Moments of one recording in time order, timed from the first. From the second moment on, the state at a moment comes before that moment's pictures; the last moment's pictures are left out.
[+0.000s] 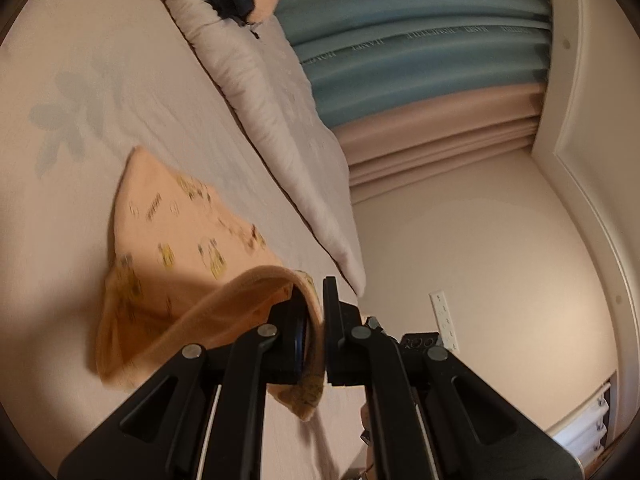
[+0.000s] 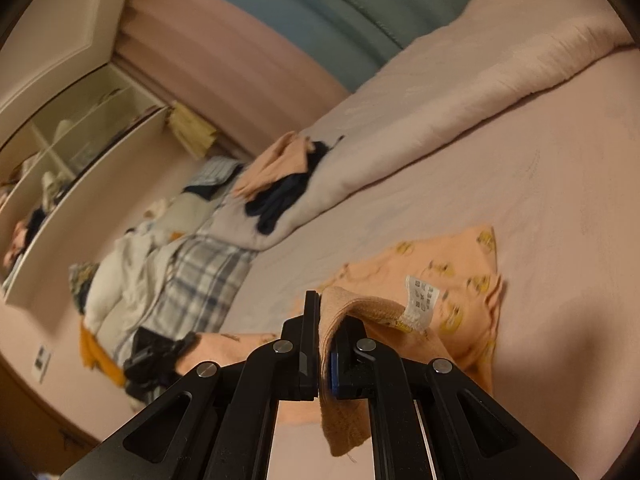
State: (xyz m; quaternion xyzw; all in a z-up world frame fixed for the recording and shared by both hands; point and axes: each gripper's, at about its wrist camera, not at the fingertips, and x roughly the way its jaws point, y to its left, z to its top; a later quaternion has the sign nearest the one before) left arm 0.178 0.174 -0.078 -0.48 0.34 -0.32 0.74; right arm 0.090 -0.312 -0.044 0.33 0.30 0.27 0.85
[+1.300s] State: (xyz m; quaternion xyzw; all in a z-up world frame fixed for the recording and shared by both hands) left arm 0.242 0.176 -0.159 -0.42 0.47 -0.22 0.74; right arm 0.137 -0.339 -0.103 0.38 0.46 0.19 0.78
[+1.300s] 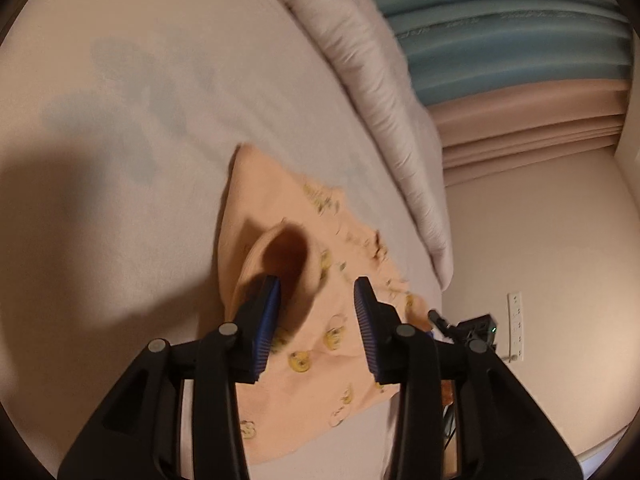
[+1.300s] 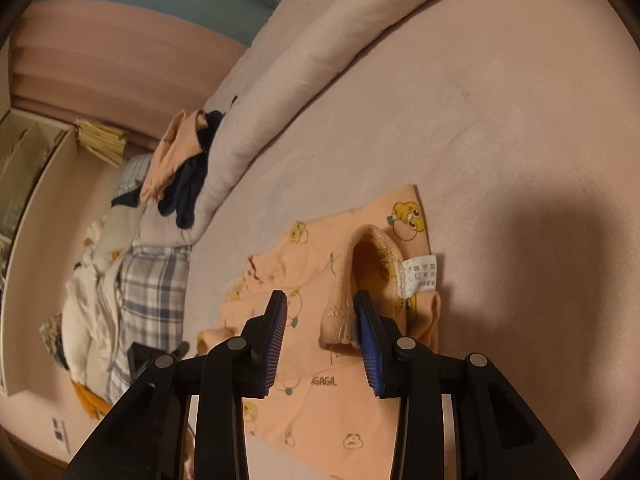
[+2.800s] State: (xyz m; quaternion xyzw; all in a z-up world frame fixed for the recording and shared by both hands) left arm 0.283 0.243 -0.162 -0.57 0.39 -0.08 0.72; right arm 0.186 -0.373 -0.112 0.48 0.39 0.08 0.78
